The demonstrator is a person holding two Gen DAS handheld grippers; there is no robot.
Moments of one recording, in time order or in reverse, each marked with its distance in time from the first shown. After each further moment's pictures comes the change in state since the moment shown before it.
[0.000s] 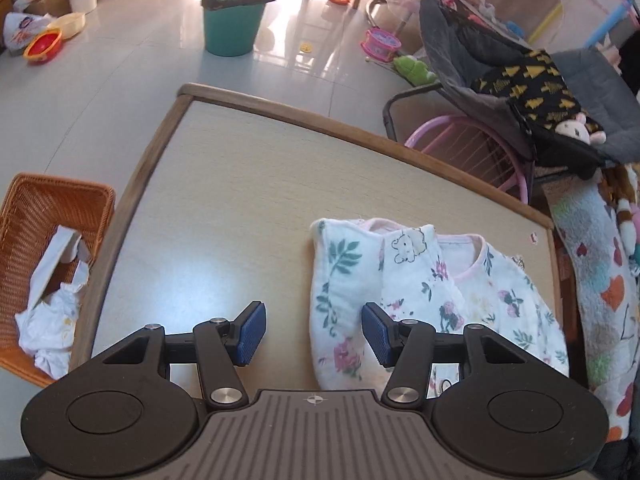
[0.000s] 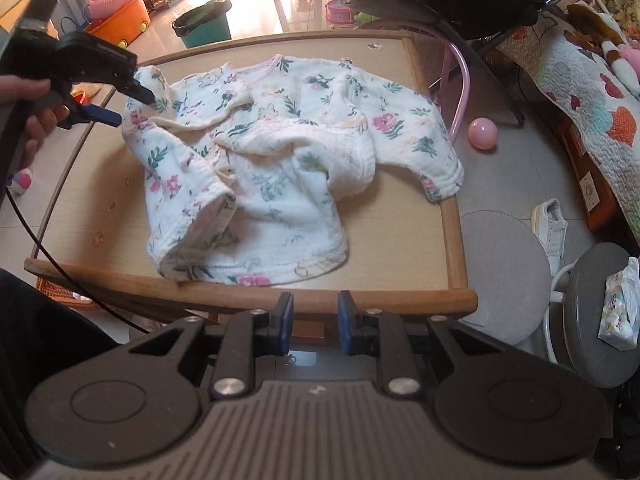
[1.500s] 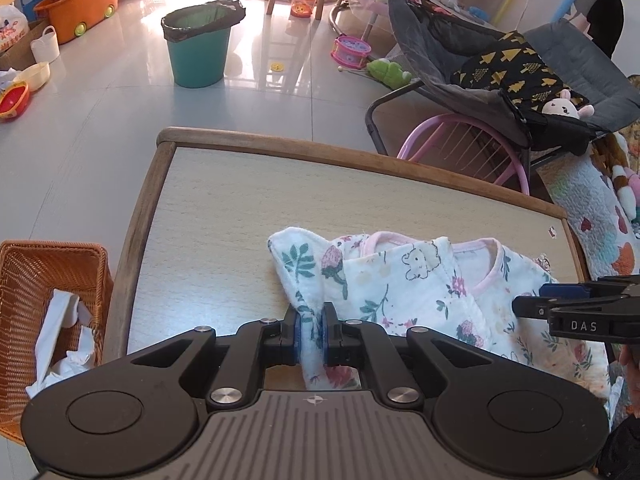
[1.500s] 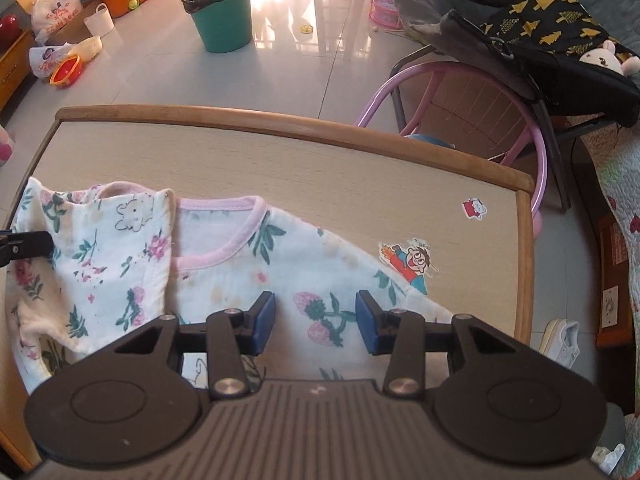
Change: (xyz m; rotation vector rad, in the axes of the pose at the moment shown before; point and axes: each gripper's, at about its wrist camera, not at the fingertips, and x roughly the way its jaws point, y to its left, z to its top) left arm 0.020 0.035 0.029 0.118 -0.057 -0.035; right arm 0.146 0.038 0.213 -0.186 0.089 -0.023
